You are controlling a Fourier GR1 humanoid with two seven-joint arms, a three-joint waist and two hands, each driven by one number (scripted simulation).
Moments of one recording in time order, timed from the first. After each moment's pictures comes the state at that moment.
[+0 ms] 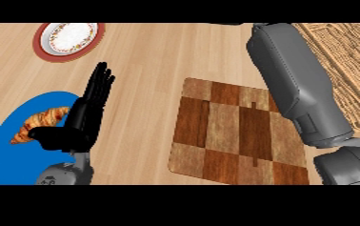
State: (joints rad) left arm -0.11 0.09 -0.12 -1.65 0.06 0.13 0.02; right arm -1.19 -0.18 -0.04 -0.58 1.23 -0.55 1.06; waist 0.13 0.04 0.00
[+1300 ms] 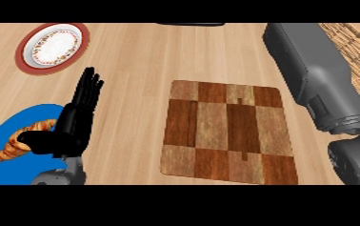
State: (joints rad) left arm -0.06 0.10 -0.07 -1.65 0.06 0.15 0.02; right arm -1.32 -0.24 -0.21 -0.29 1.50 -0.61 1.21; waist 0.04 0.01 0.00
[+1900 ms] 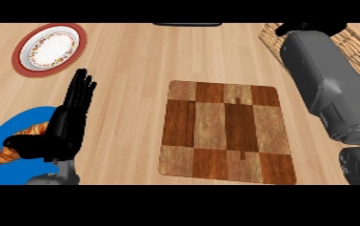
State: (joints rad) left arm -0.04 0.11 -0.05 -1.69 0.07 0.14 0.03; right arm -1.21 -0.30 -0.29 -0.26 1.48 -0.65 1.15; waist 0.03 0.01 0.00
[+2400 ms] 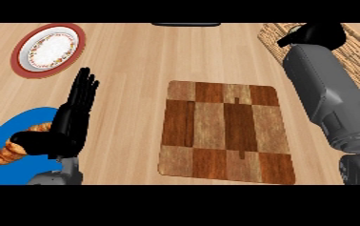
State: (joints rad) left arm -0.05 0.10 -0.05 -1.67 0.06 0.15 0.03; right arm -1.13 -0.30 -0.33 -0.27 1.45 -0.71 1.10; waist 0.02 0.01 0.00
